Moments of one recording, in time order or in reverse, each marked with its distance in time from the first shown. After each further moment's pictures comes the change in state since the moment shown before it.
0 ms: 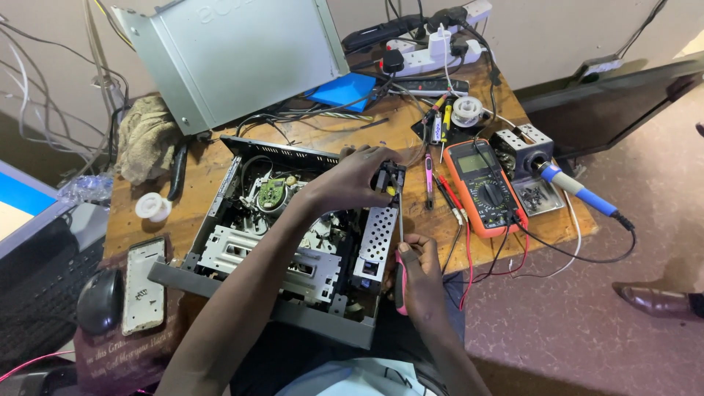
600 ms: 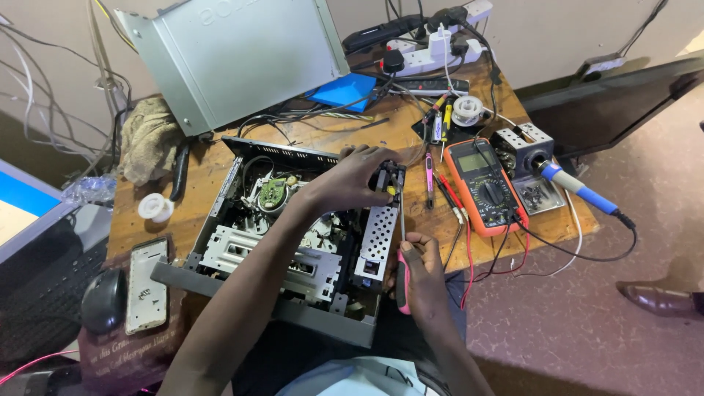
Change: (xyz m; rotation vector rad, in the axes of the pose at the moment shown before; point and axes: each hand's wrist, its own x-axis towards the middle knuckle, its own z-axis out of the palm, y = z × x) left_hand -0.006 0.009 -0.007 0.002 -0.038 -0.004; right_hand -0.008 -0.013 0.007 0.075 0.012 -0.010
